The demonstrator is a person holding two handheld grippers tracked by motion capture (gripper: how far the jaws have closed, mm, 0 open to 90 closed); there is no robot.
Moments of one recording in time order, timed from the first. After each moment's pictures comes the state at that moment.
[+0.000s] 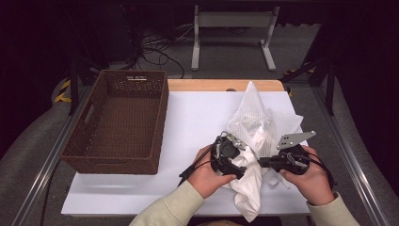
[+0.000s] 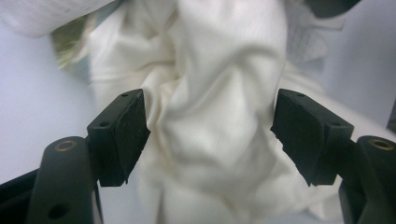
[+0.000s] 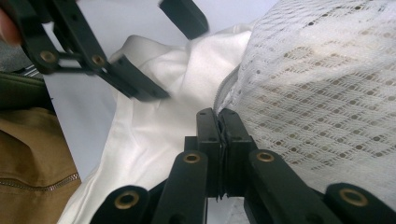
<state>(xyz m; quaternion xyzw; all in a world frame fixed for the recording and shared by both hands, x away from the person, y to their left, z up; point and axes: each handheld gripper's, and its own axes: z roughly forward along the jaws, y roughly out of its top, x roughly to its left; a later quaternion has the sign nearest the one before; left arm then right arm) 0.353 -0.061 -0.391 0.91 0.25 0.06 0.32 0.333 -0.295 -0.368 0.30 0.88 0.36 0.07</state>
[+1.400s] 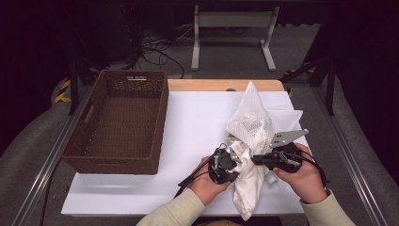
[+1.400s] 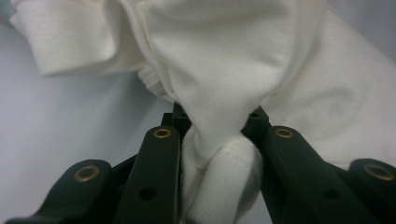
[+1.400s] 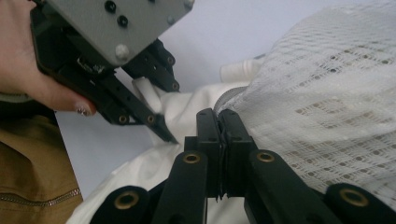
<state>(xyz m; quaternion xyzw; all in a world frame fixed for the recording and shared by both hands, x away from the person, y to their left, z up) 0.344 -0.072 -0.437 0.92 0.23 0.03 0.32 0.336 -0.275 -0.361 0.28 0.88 0.36 0.08</state>
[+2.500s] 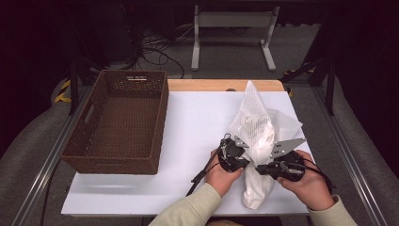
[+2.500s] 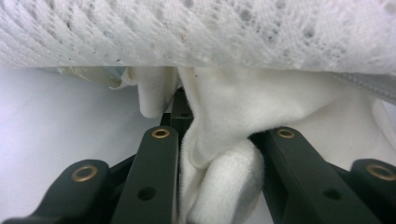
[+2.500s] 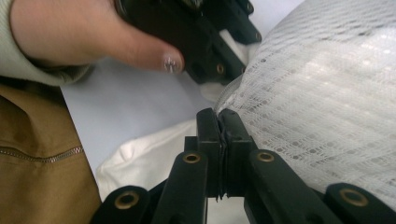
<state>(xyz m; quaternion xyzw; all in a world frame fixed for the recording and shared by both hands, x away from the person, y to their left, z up) 0.379 -0.099 -0.445 0.87 0.30 0.02 0.40 0.321 -0.283 -0.374 0.27 0.91 0.31 0.07</state>
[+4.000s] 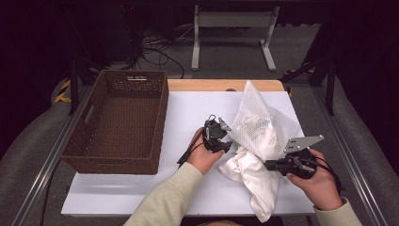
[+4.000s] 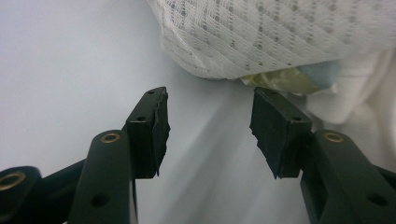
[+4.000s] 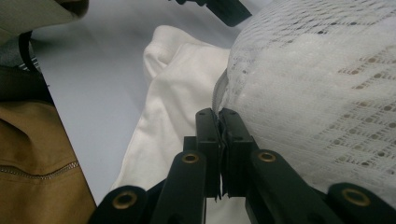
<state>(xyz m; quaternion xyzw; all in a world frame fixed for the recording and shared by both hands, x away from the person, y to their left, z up) 0.434 -0.056 -0.427 0.89 0.28 0.12 0.34 0.323 -0.311 -0.370 0.31 0.88 0.36 0.07</state>
